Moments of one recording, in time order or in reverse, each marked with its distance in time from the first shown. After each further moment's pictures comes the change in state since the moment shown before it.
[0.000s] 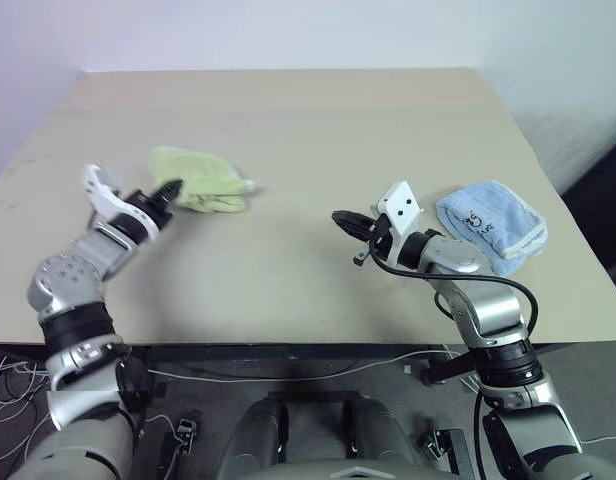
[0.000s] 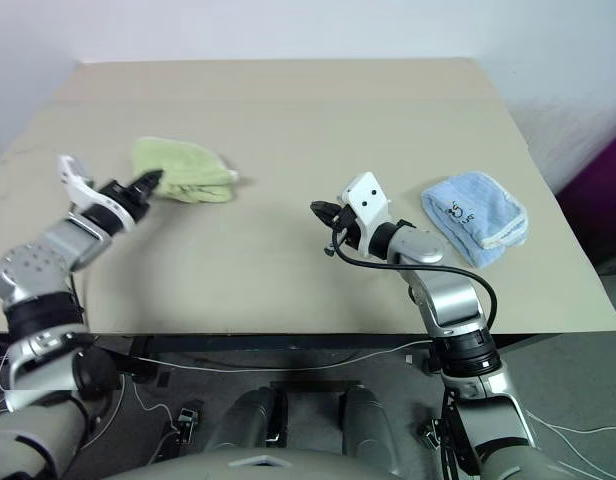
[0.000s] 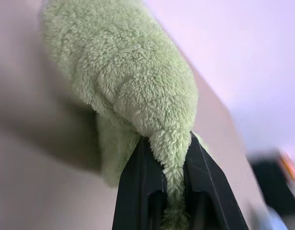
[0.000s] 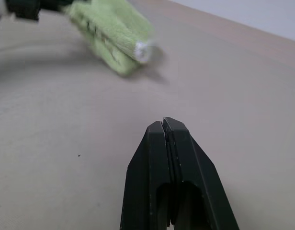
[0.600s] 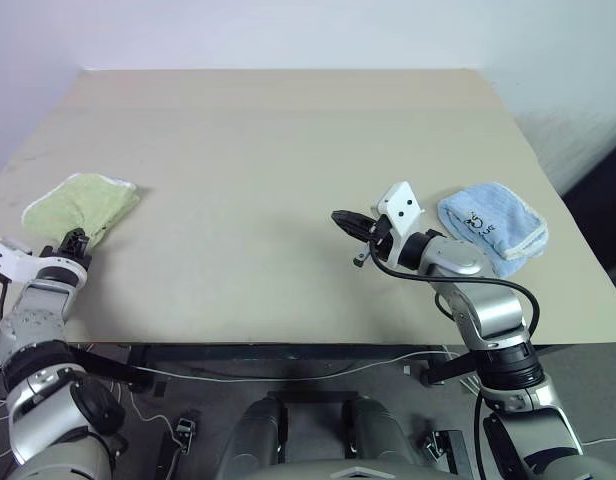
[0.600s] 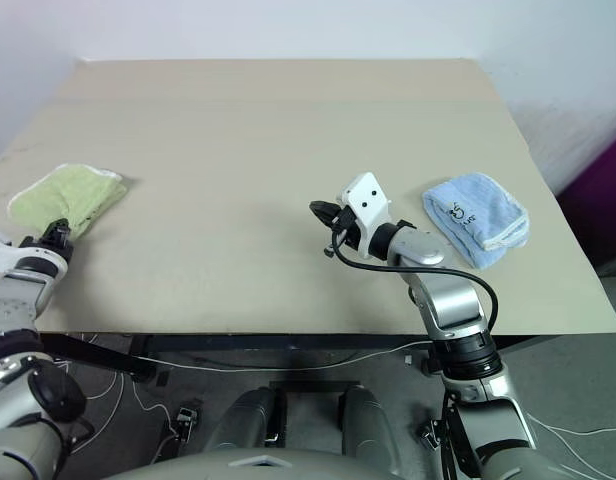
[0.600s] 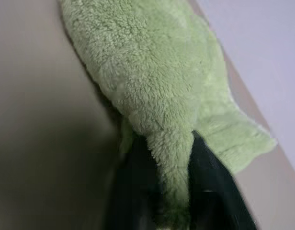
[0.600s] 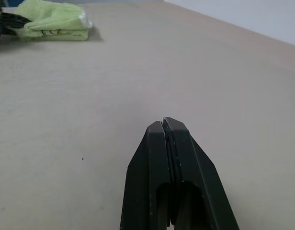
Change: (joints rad) left arm 0.254 0.014 0.195 0.140 -0.017 -0.276 0.020; right arm 0.013 -0.001 0.000 -0.025 -0.001 0.002 -0.009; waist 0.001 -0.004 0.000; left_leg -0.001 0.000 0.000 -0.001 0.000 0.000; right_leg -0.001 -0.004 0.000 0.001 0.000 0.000
